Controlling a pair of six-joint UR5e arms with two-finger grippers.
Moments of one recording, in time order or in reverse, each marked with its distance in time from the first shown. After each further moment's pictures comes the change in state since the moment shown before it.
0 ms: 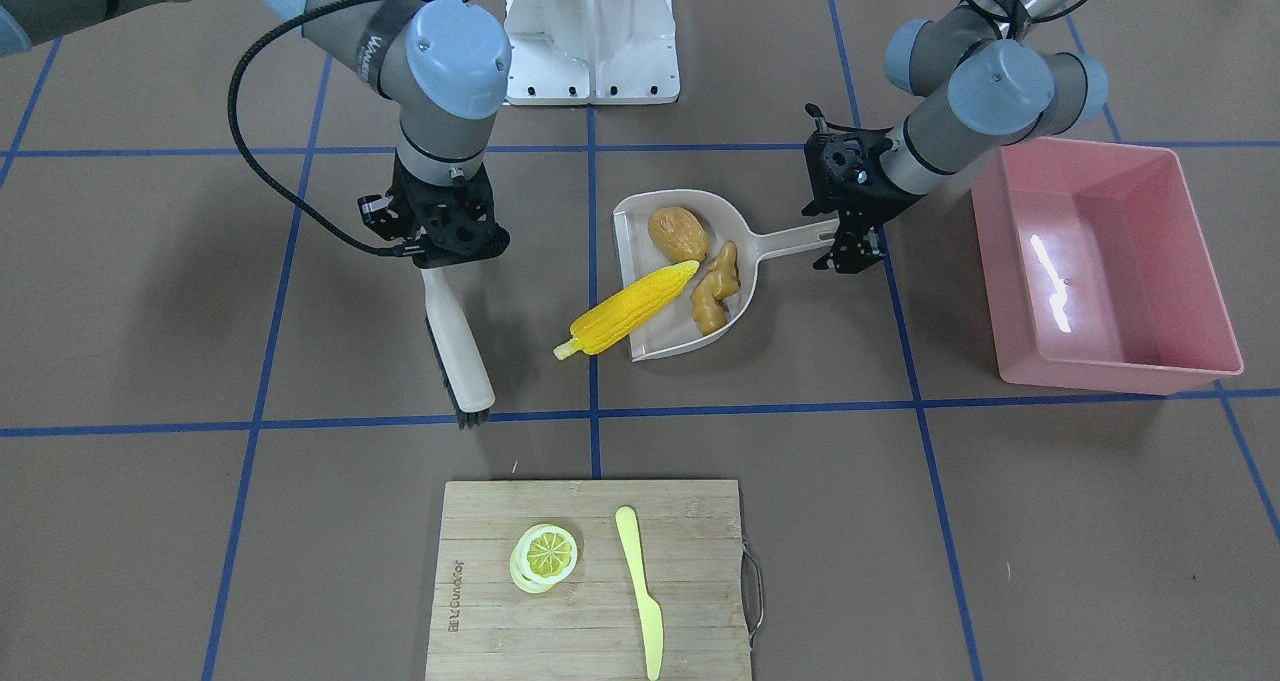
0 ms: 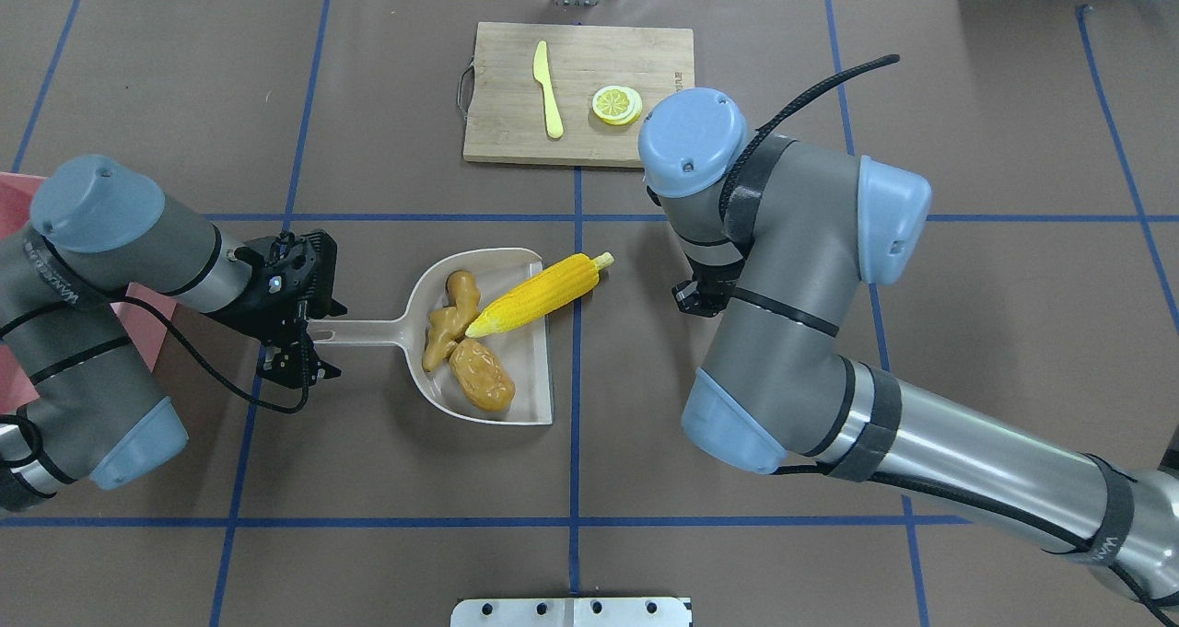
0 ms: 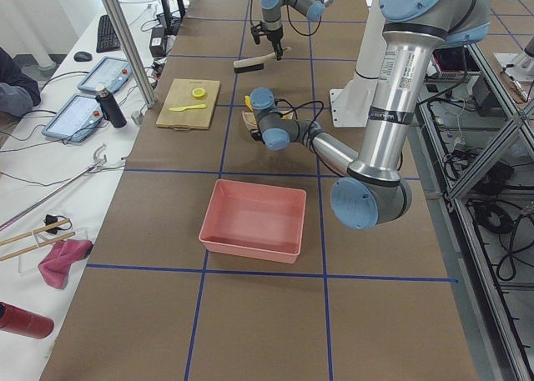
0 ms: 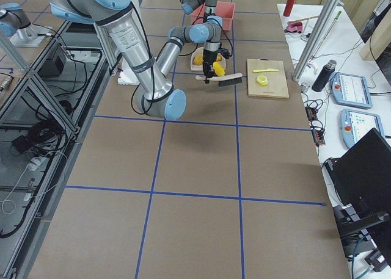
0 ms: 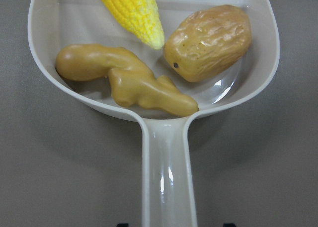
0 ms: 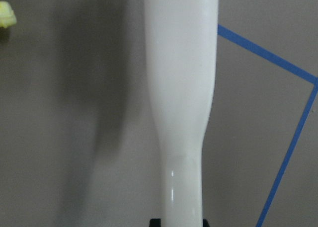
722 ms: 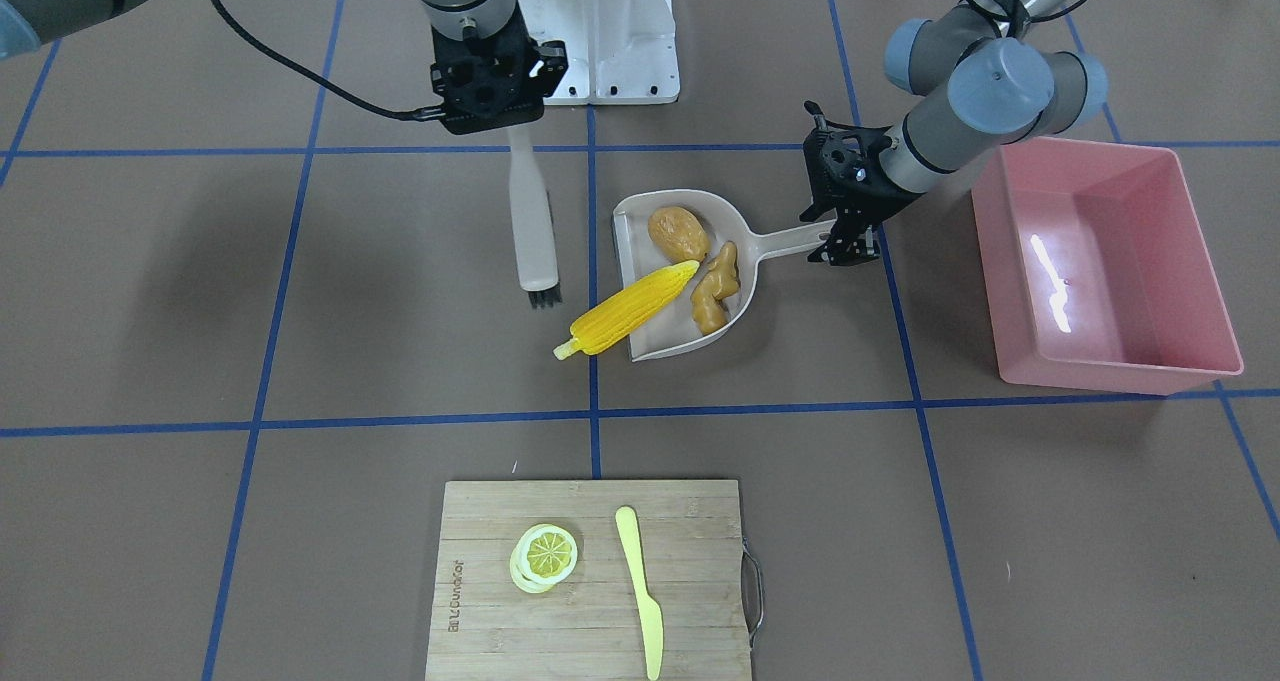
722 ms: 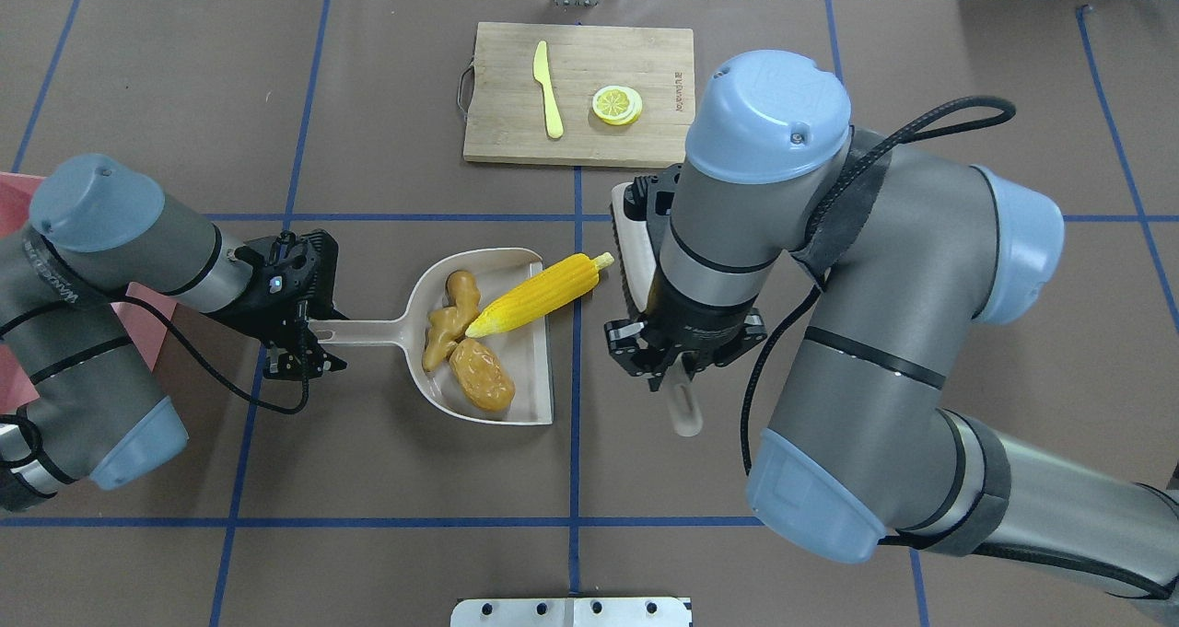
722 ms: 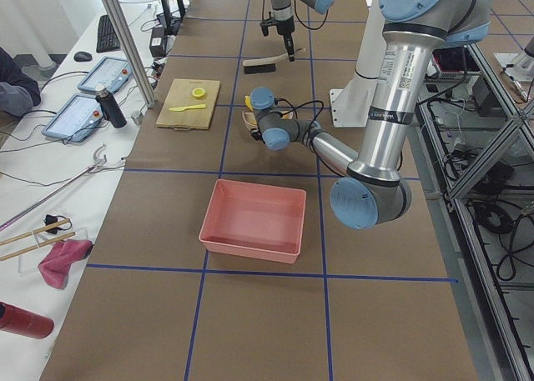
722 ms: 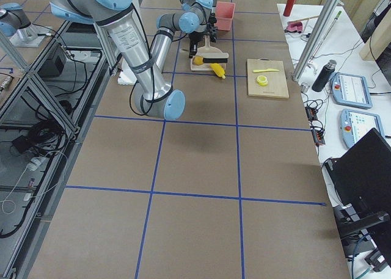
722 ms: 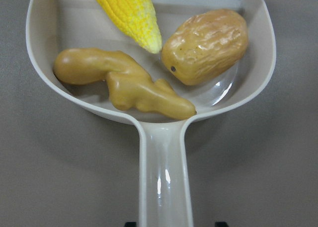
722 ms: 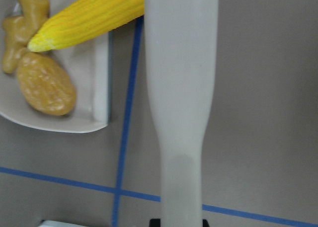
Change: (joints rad) left arm 0.000 -0.001 -0.003 -0.004 -0.007 -0.002; right arm -0.004 -0.062 0.297 0.058 0.327 0.263
